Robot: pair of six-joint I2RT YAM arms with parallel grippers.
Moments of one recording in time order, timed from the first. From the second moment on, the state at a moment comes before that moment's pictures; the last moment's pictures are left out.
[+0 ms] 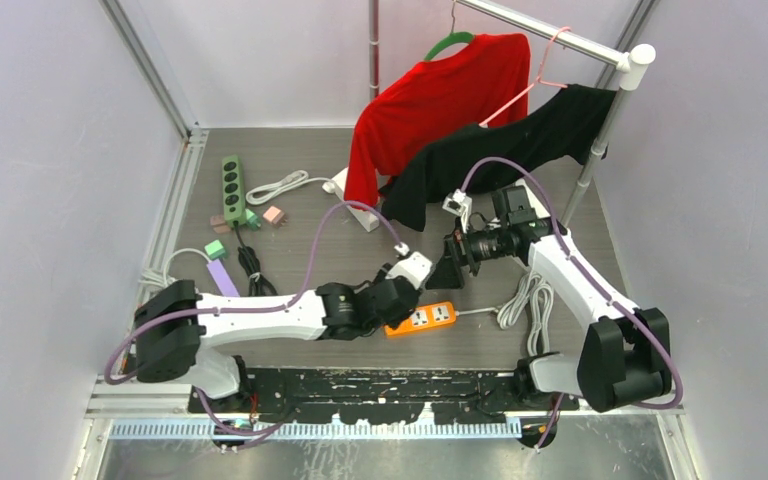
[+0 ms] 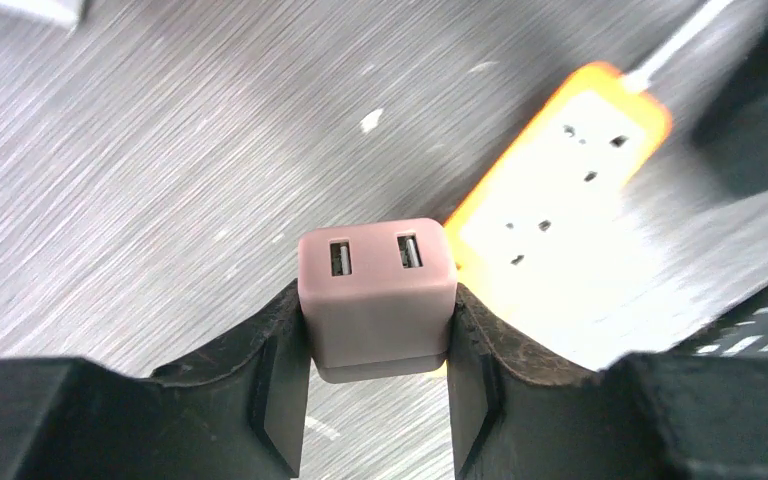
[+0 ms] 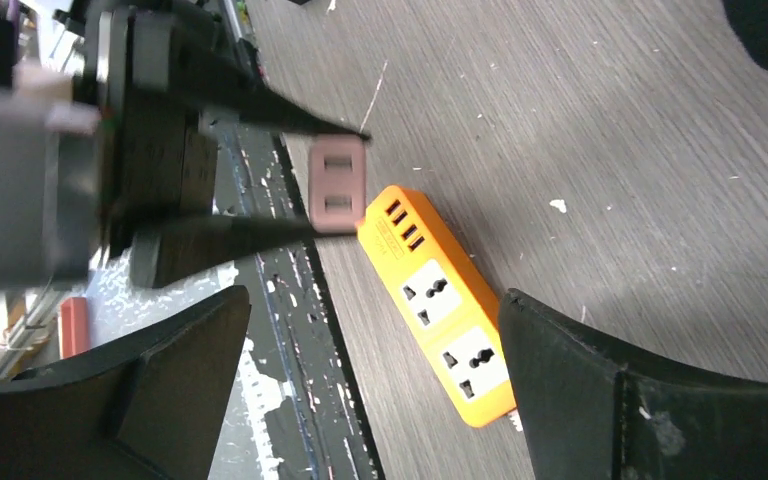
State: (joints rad) left arm -1.27 1.53 1.03 -0.30 -0.48 -0.35; right arm 0.22 1.29 0.89 -0.64 -1.05 -0.28
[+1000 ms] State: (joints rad) left arm -0.24 1.80 1.15 -0.63 -0.43 -0.71; right arm 0.22 1.26 0.91 -0.69 -0.97 -0.36
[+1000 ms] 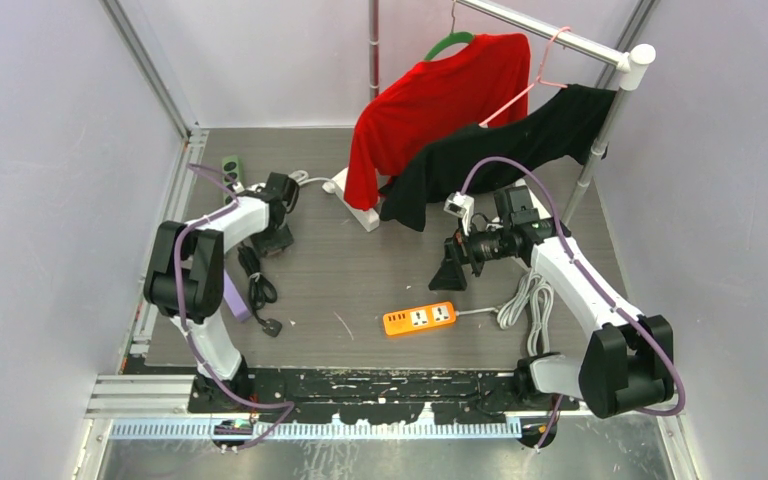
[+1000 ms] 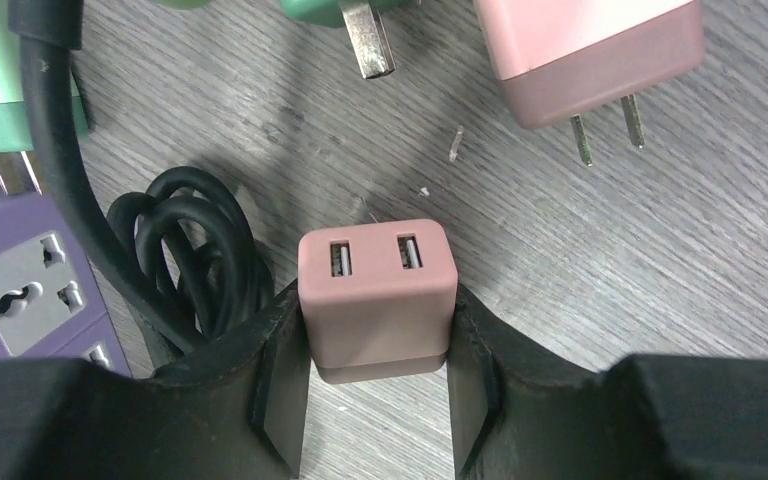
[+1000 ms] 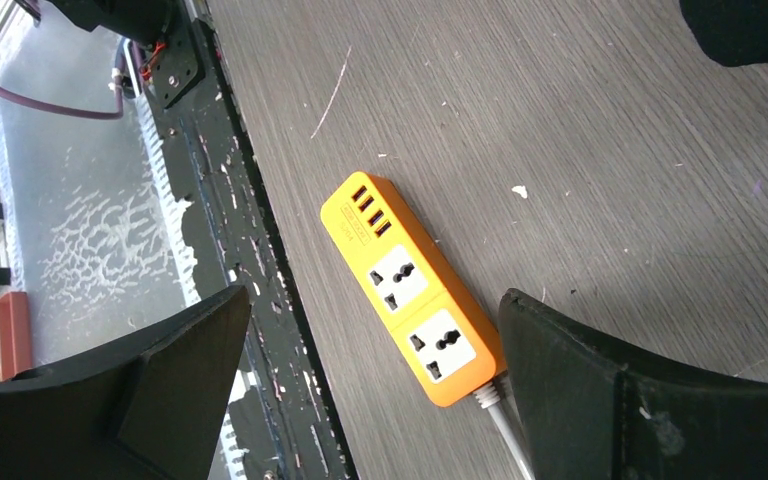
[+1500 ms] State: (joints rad) left arm -0.24 1.56 1.02 -0.60 -0.30 -0.62; right arm 0.22 1.26 0.91 -0.72 -0.97 -0.39
